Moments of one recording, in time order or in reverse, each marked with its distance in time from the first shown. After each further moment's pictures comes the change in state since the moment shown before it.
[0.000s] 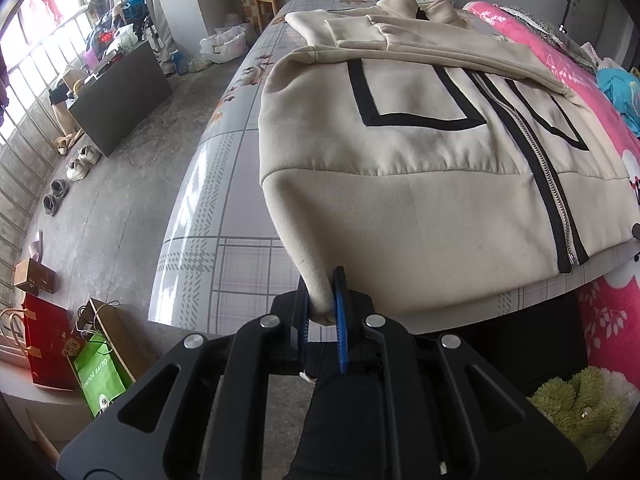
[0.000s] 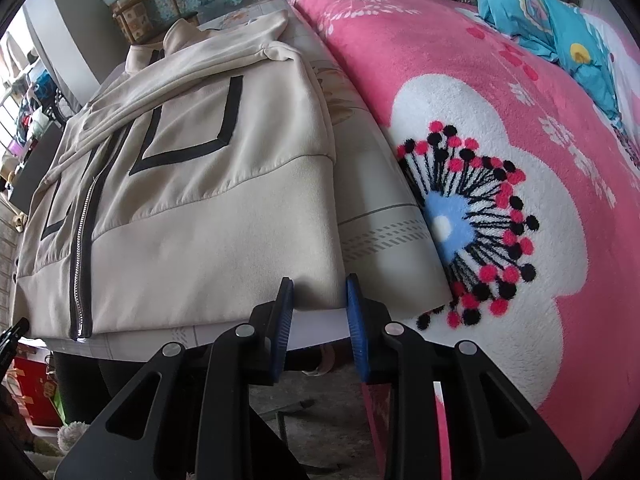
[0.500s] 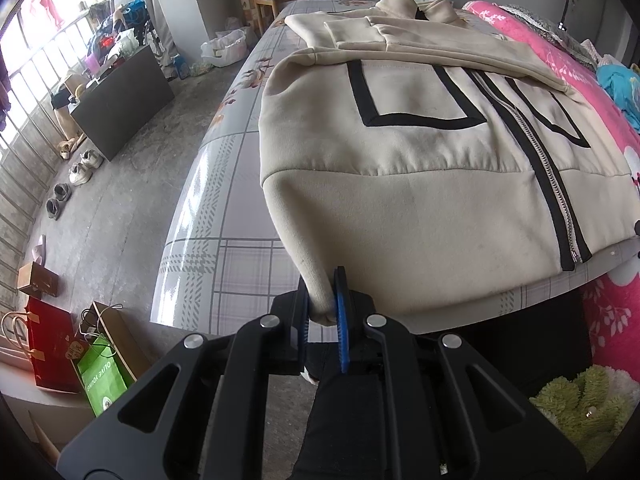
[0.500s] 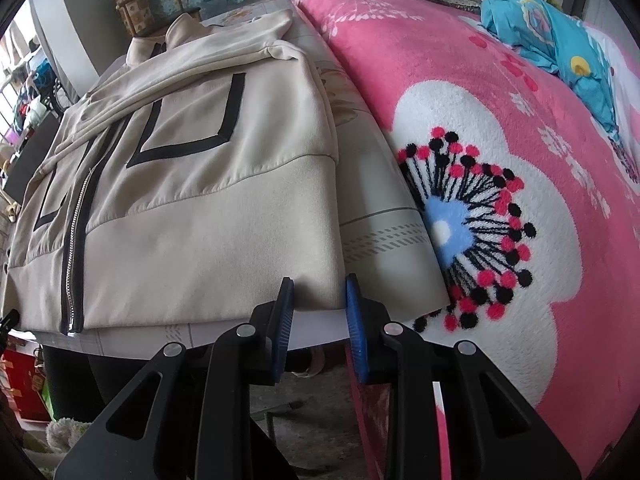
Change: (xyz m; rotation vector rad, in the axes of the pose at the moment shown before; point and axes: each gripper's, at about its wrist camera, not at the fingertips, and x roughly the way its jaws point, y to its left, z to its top) left arm 0.000 -0.002 -0.001 0.011 -0.009 0.016; right arm 0.001 0.003 -0.001 -0.031 -0.008 -0.030
